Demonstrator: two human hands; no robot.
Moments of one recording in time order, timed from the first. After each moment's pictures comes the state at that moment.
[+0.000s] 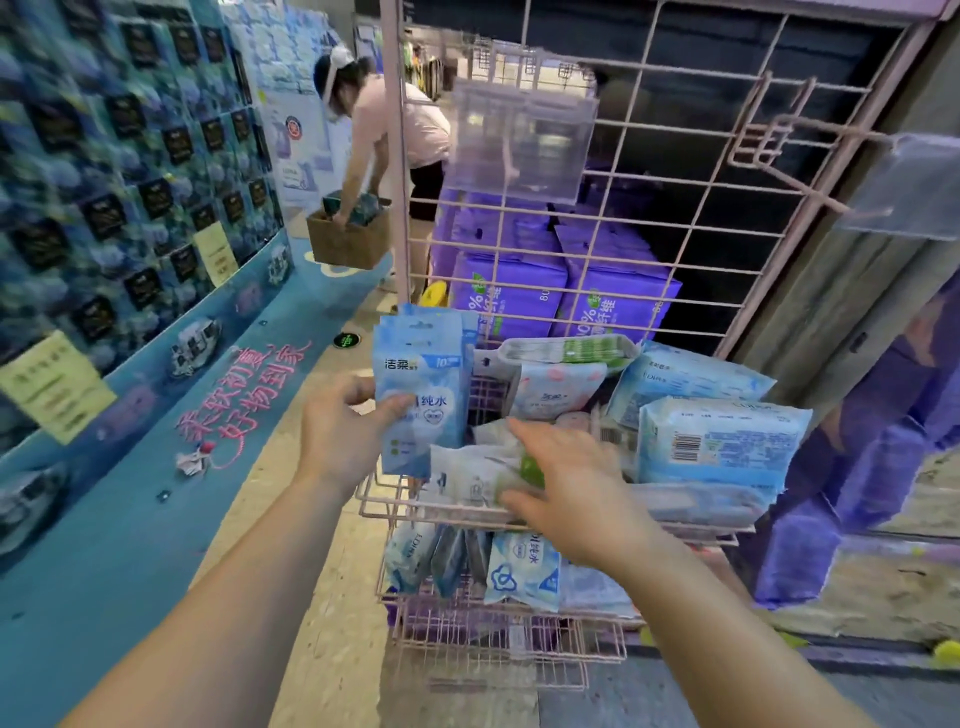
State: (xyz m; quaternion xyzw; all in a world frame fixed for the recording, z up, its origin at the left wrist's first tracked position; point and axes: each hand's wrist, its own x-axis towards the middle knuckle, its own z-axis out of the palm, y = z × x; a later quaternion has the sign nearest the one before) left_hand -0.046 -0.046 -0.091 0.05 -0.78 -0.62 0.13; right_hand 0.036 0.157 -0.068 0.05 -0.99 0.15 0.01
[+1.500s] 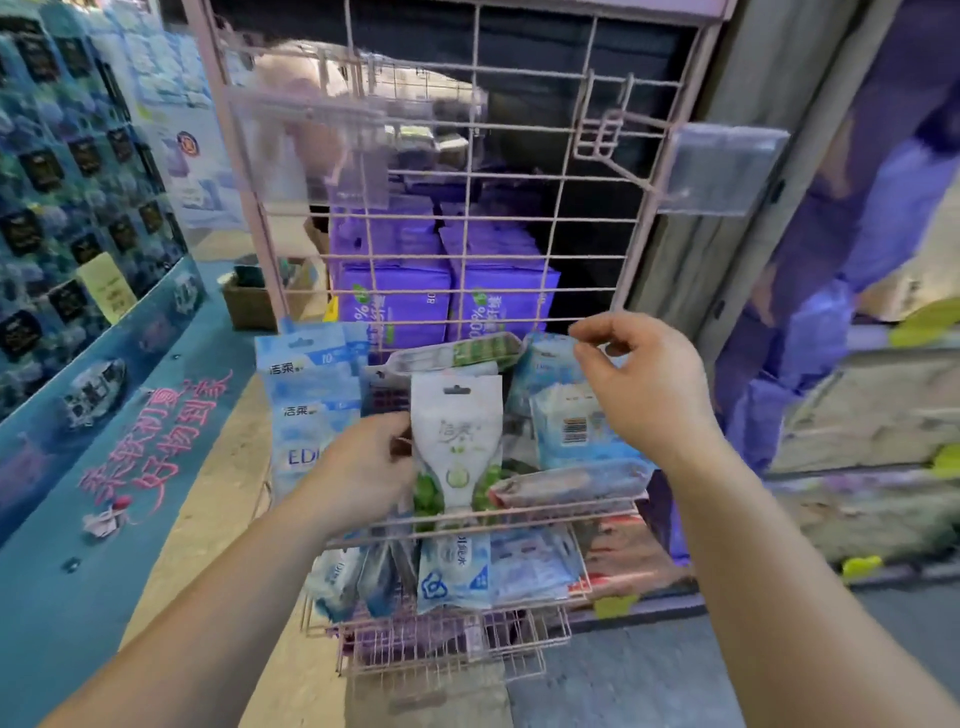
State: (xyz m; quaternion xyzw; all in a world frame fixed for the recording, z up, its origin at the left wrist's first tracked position) left_hand -0.023 0.028 -0.074 -0.22 -0.89 -0.39 -0.06; right_hand 0.040 0.258 -0.001 -0.10 -0.89 0.33 0.30
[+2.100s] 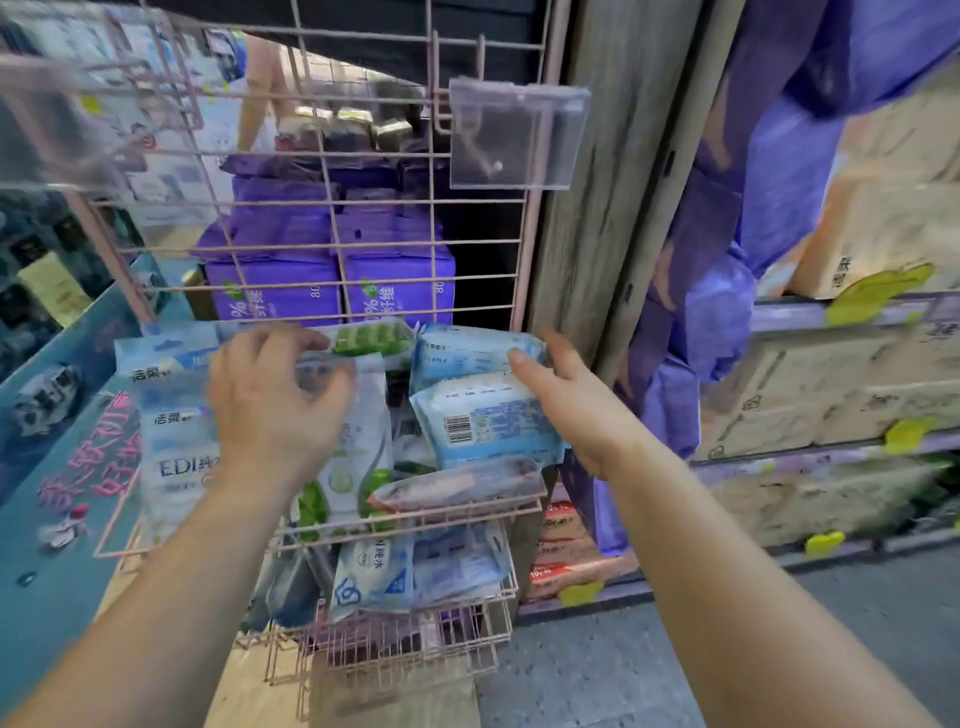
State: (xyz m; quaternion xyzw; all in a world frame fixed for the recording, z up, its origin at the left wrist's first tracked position) left_hand -0.029 0.092 -0.051 -0.09 -0.89 -0.35 0.27; right_hand 0.040 0.329 -0.039 -0.16 -0.76 0.62 0.05
